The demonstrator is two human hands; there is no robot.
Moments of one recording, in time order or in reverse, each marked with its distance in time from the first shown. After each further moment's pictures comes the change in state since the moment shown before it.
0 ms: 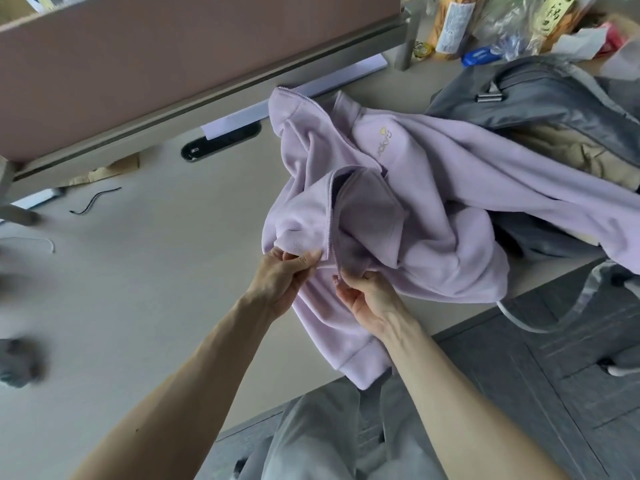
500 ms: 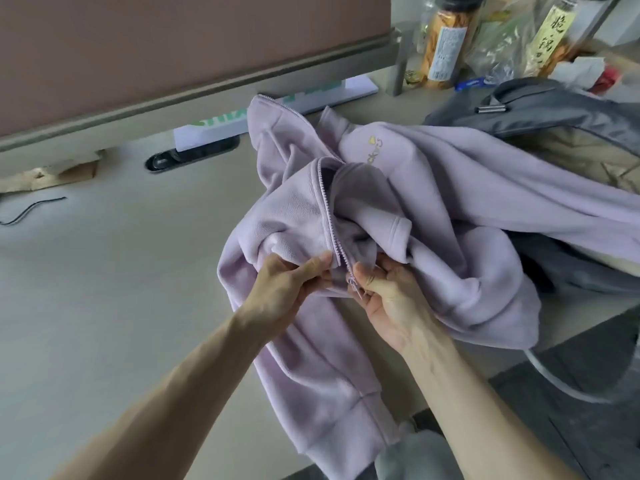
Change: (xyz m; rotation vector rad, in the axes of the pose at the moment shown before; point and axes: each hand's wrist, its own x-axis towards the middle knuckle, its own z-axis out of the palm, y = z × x) left_hand 0.058 -0.048 0.027 0.193 -0.123 0.307; right_hand 0.046 -0.042 -0.042 -0.201 -0.227 -0.349
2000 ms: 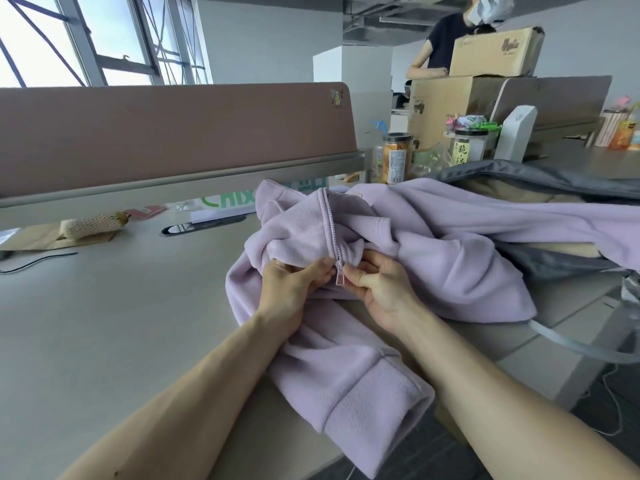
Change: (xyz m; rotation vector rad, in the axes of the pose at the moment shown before) left_hand 0.008 -0.064 -0.024 0.015 -0.016 0.505; right_hand 0.018 0.046 -0.023 -0.226 -0.170 -0.466
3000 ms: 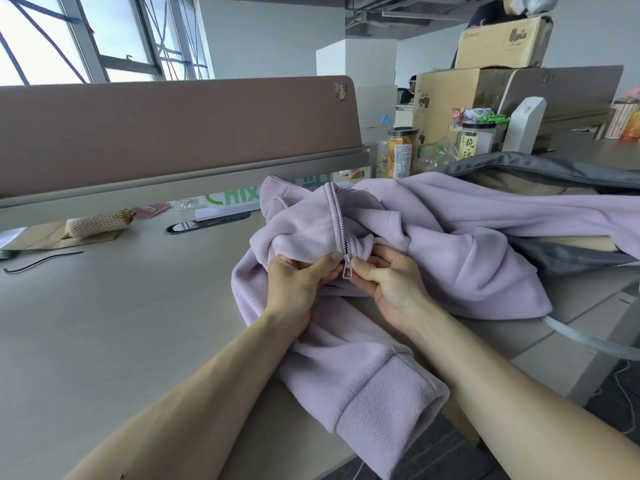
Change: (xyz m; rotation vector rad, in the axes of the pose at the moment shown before) left_hand -0.005 0.005 0.007 0.035 0.074 0.030; right_hand 0.001 -0.001 0.001 0.038 0.061 -0.003
